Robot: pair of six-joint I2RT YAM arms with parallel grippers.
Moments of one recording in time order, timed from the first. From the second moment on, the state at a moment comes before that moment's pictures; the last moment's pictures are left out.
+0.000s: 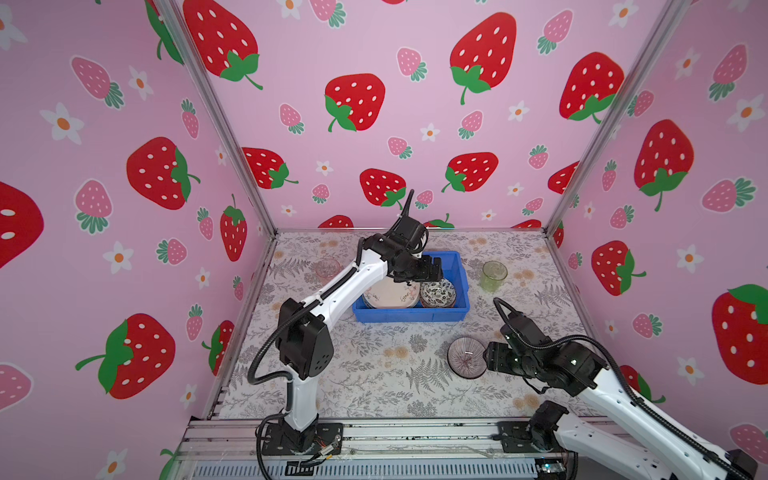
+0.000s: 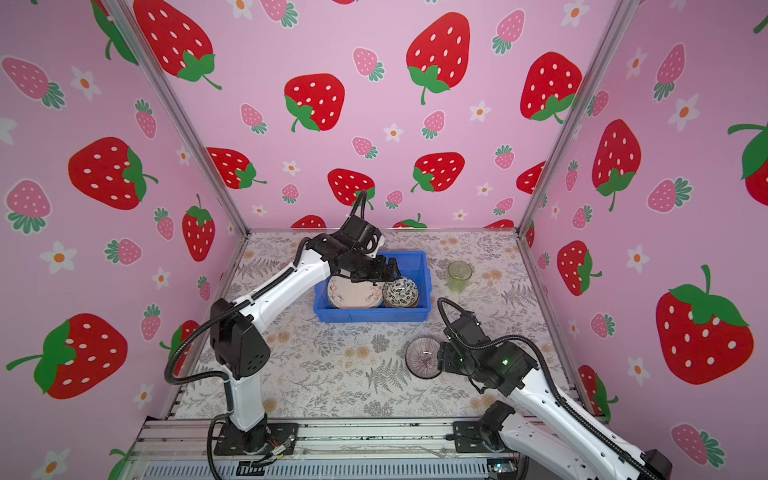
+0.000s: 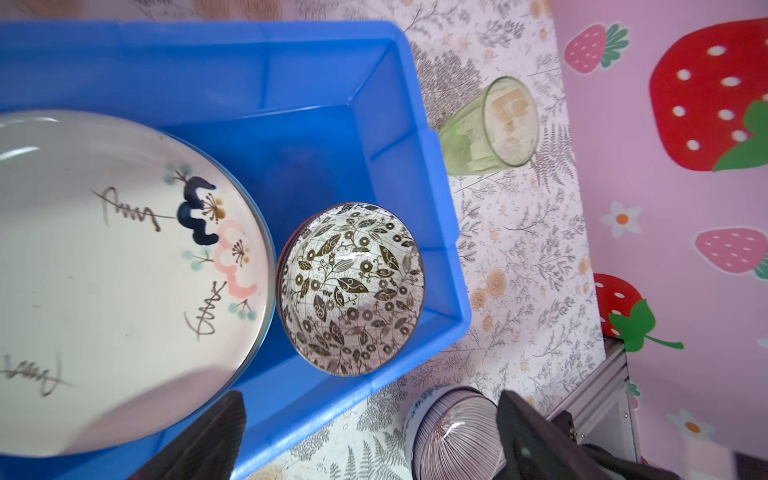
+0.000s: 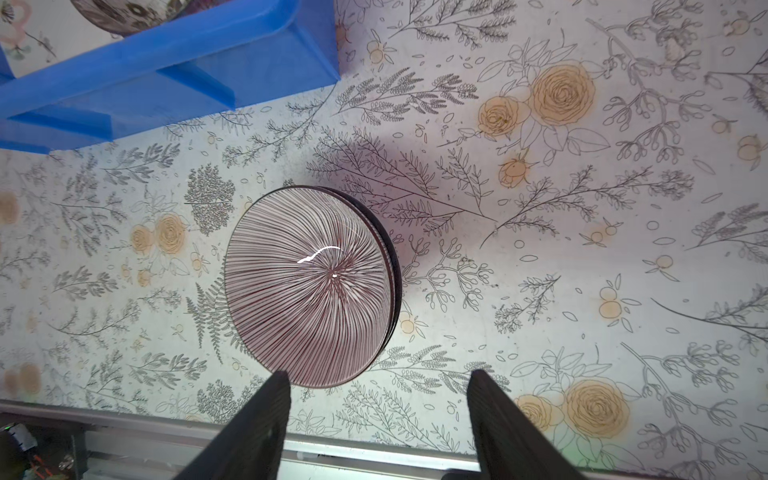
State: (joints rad) left arm -0.63 1.91 1.90 -0.93 0.24 -0.46; right arm 0.82 0.80 0.73 -1.03 0.14 0.79
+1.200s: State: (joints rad) left arm -0.63 1.60 1.48 -0.79 0.09 -0.34; right arm 0.74 1.00 0.63 -0.84 0.07 0.69
